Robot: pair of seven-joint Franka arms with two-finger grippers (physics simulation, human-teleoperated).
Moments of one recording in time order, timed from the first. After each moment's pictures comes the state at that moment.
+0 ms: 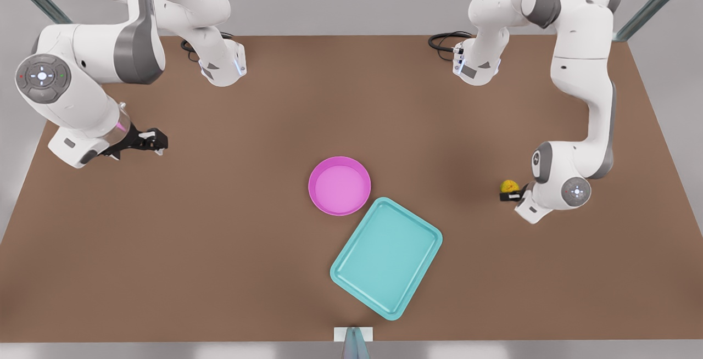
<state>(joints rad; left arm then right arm) 0.06 0.47 -0.02 -1.88 0.08 2.10 -0.08 0.14 0.17 0.00 -1.35 -0.14 1.43 -0.06</state>
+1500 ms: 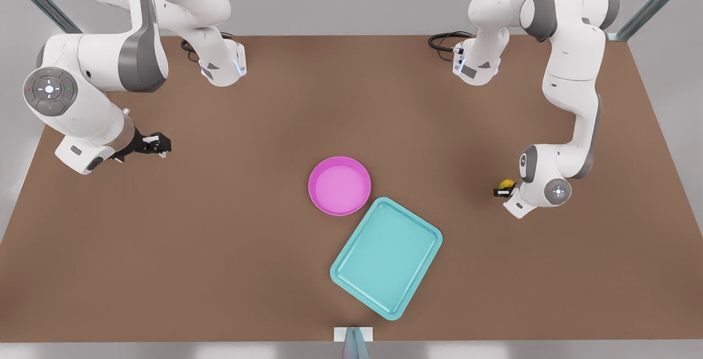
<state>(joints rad) 0.05 0.56 0.00 -1.98 0.08 2.25 -0.03 0.14 0.20 0.00 -1.35 -0.14 1.41 -0.06</state>
